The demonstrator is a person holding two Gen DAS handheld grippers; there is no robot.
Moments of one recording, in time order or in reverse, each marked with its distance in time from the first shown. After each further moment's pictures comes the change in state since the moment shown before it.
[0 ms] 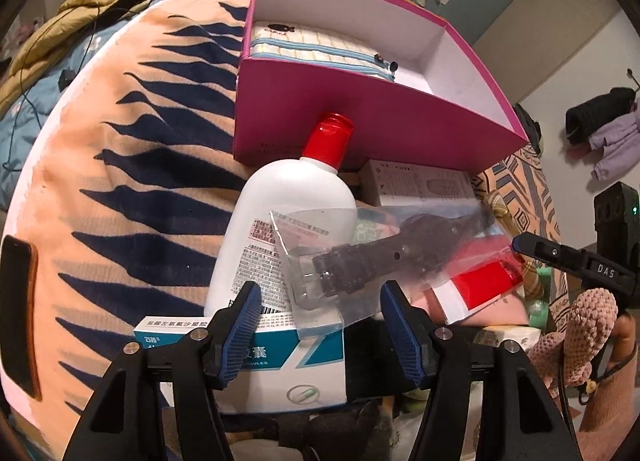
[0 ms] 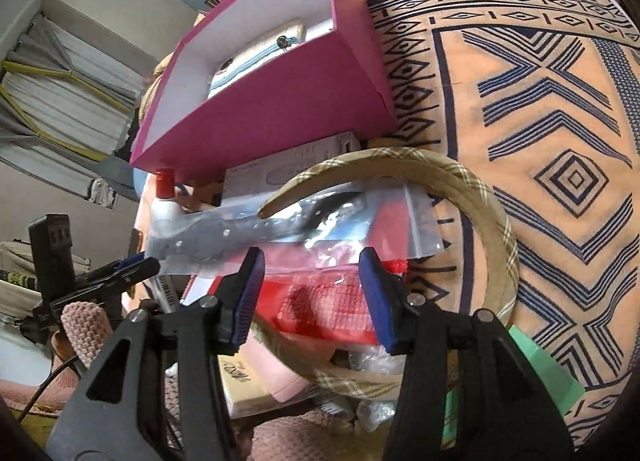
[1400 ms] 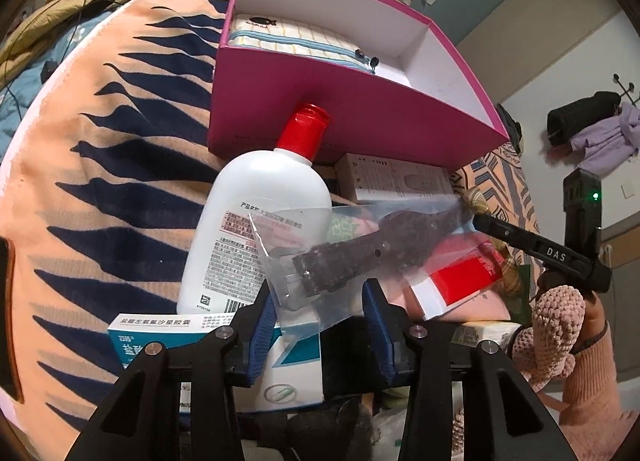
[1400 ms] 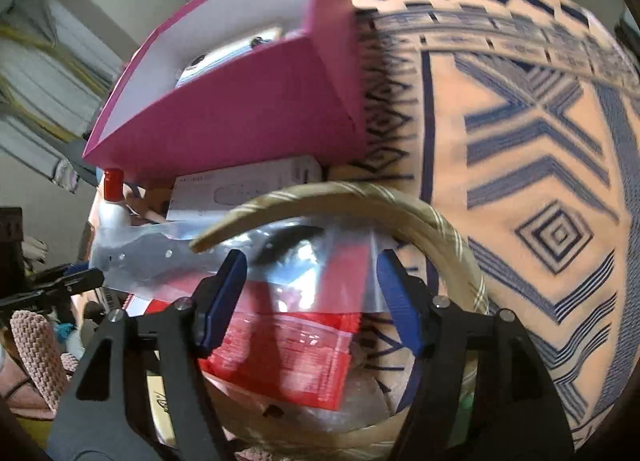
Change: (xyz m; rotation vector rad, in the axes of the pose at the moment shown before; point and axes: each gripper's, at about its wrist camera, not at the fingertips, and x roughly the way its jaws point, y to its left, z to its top) left arm 0.003 -0.003 -0.002 0.011 0.030 -0.090; right arm 0.020 -0.012 0.010 -0.090 -0.010 -0.111
